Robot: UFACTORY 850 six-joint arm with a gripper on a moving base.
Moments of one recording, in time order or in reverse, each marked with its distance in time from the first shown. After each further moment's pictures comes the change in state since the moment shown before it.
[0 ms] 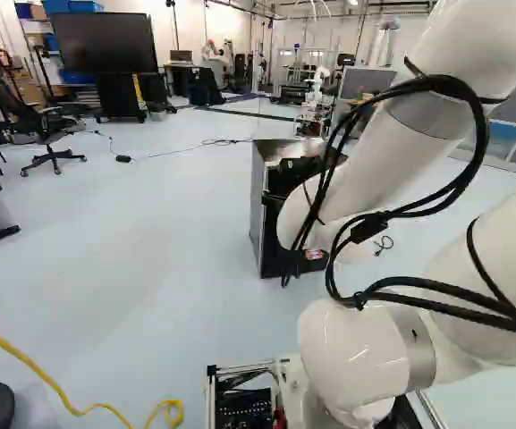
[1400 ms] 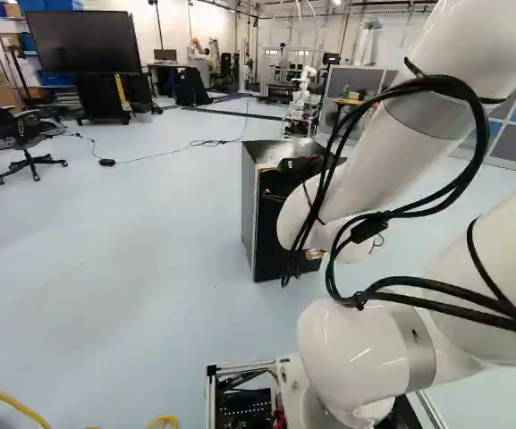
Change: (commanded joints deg) arm 0.0 0.0 0.0 0.0 0.0 0.0
